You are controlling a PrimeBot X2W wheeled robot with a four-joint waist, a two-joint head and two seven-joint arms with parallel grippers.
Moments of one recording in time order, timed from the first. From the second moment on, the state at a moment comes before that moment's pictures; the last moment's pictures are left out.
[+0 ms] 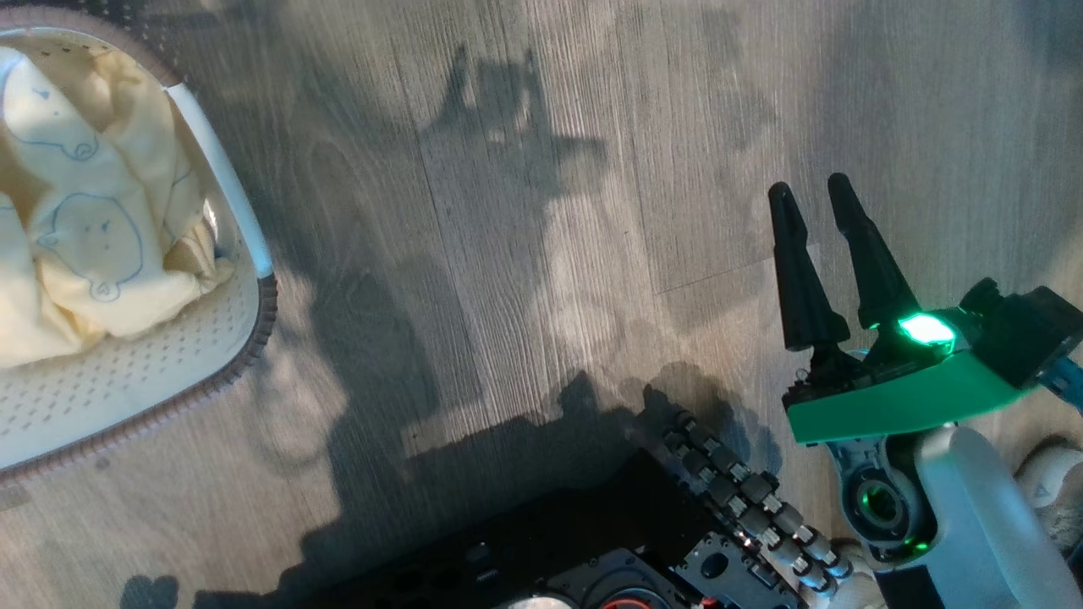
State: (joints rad) left arm -1.59 0.95 -0.26 0.37 -0.25 -0.12 1.05; right arm -0.33 -0.04 0.35 0.02 0.59 0.13 -0.26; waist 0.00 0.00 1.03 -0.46
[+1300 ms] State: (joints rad) left arm -1.24 0.75 -0.18 0.09 -0.34 0.08 0.13; right arm -0.37 -0.04 0.23 0.05 0.53 0.13 -0.26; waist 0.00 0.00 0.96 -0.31
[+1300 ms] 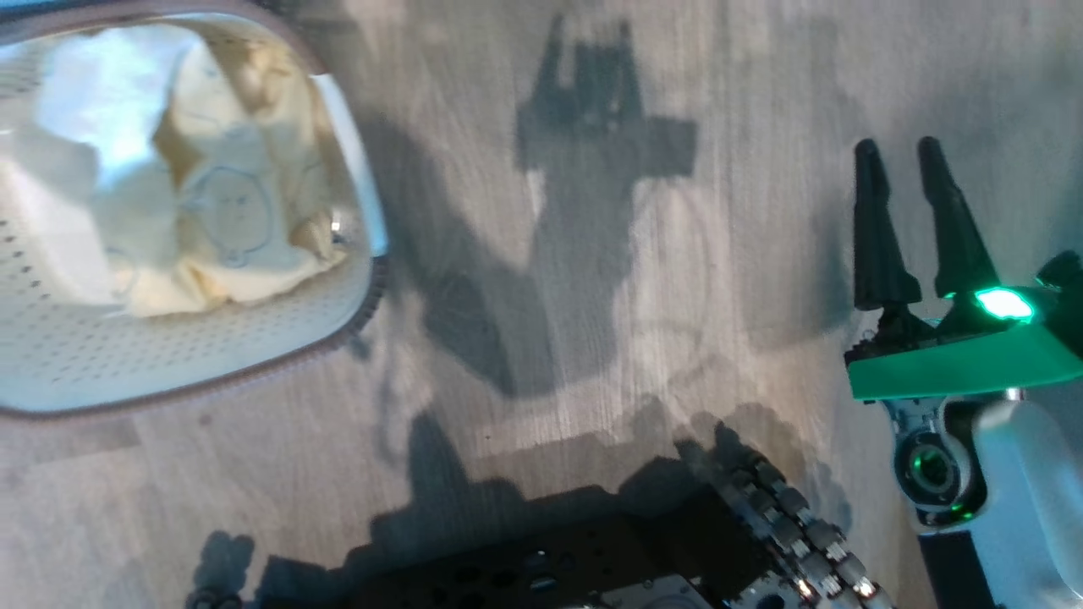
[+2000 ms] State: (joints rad) left arm -0.66 0.60 -0.09 -0.31 -0.36 0.26 -0.21; right arm -0.31 -0.04 0.14 0.07 0.44 0.13 -0.26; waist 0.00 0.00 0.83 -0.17
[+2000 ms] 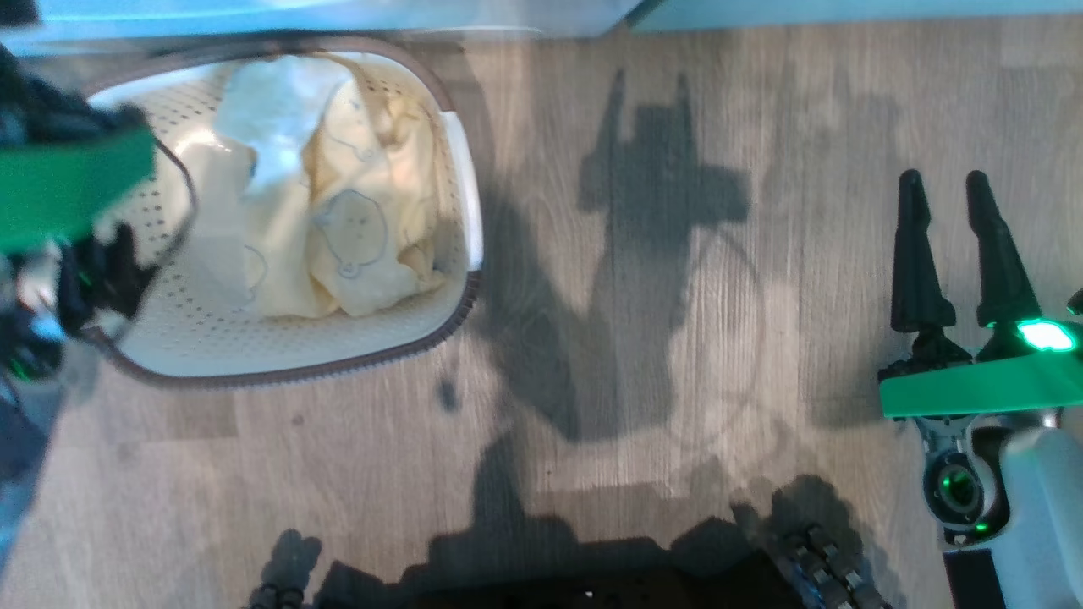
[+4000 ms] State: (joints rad) left arm -0.38 0.05 -0.10 0.54 -0.25 -0.12 -0.26; right arm -0.10 -0.04 0.00 0.07 0.32 0.13 -0.26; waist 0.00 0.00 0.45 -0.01
